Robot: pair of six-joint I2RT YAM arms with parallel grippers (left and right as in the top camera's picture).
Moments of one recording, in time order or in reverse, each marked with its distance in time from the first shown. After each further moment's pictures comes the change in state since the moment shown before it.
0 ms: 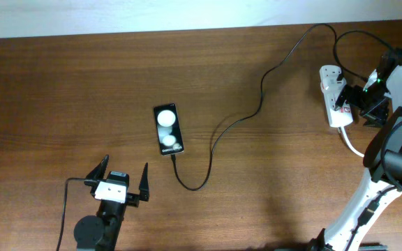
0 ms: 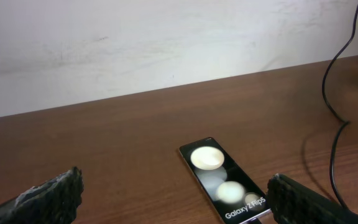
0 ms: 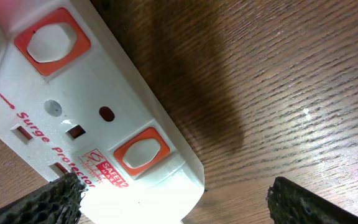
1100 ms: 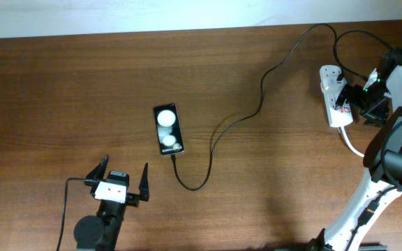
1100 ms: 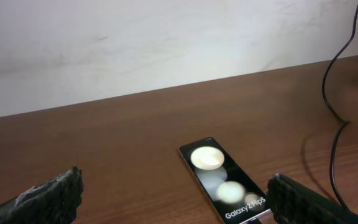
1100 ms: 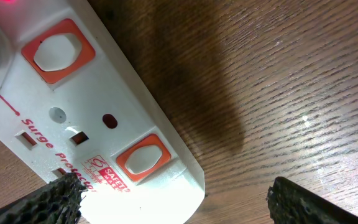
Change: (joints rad) left arm 0.000 0.000 0.000 0.000 0.000 0.000; right arm 0.005 0.000 0.000 0.015 0.000 0.000
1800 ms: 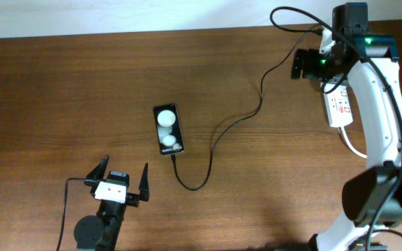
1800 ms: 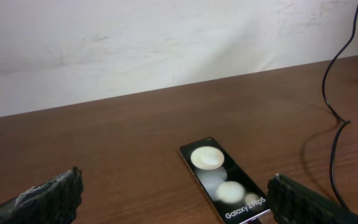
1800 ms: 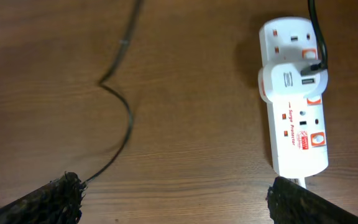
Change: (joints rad) left arm 0.000 0.000 0.000 0.000 0.000 0.000; right arm 0.410 -0.437 0.000 0.000 0.015 0.000
